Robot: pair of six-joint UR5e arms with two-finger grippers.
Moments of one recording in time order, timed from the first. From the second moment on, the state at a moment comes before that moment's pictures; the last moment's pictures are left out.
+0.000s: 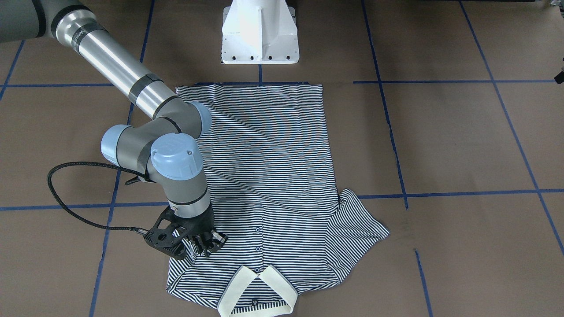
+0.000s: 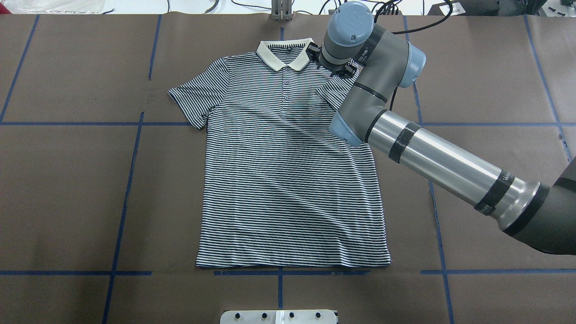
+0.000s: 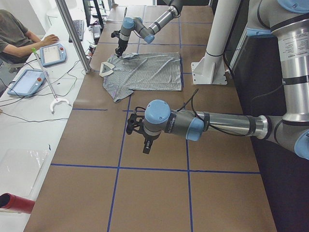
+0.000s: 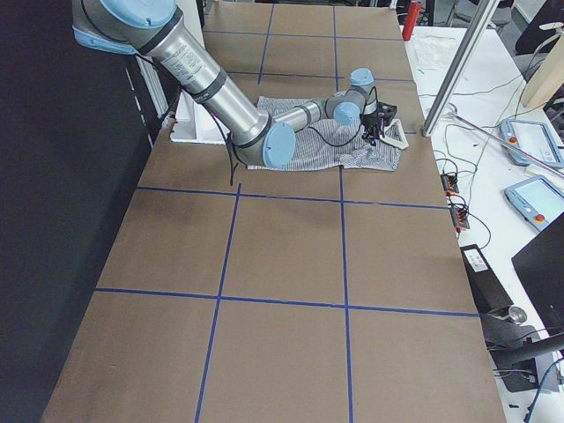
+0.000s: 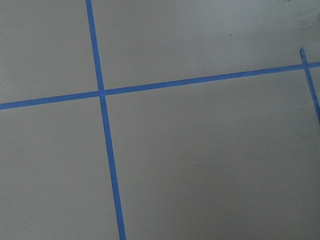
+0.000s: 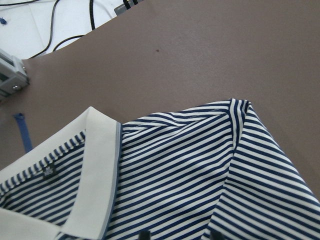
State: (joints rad) left arm -1.55 -1.34 -1.88 -1.81 -2.50 -0.07; right arm 0.78 -0.63 1.01 -1.08 1.76 1.57
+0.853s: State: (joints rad) left arm -1.20 -1.86 -1.60 -1.90 -2.32 -0.68; right arm 0.81 -1.00 1.59 -1.10 1.88 1.58
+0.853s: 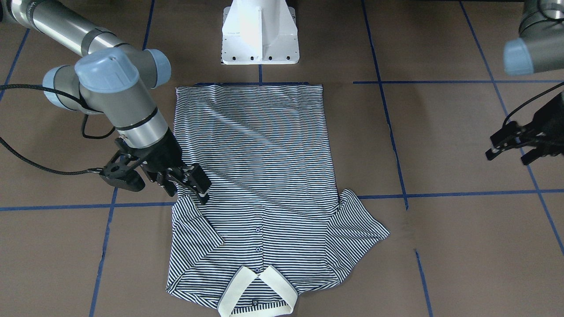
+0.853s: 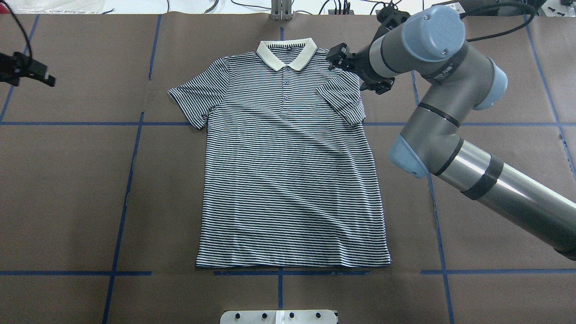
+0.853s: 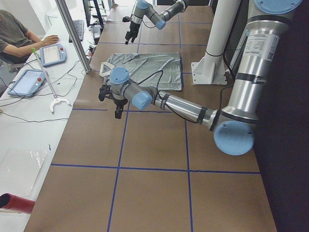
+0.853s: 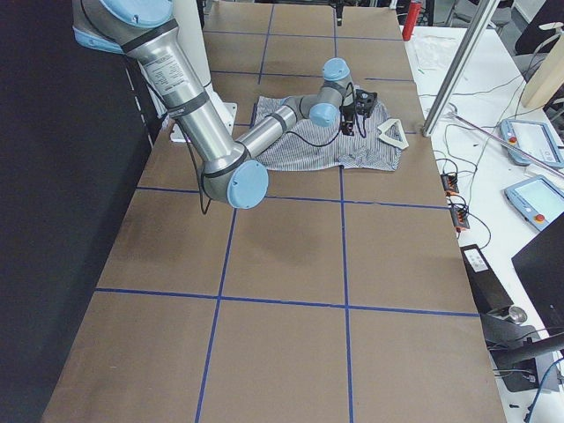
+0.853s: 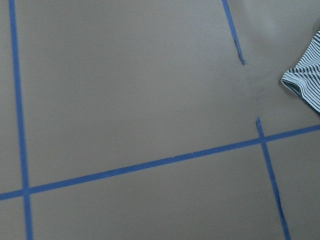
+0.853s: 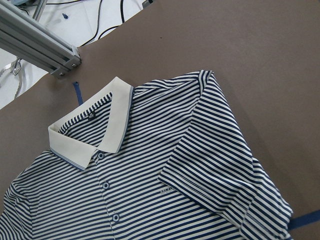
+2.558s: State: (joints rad) left arm -0.90 -2.28 -1.03 -2.20 -2.04 -1.25; right arm 0.81 -1.13 1.70 -1.09 1.91 1.58
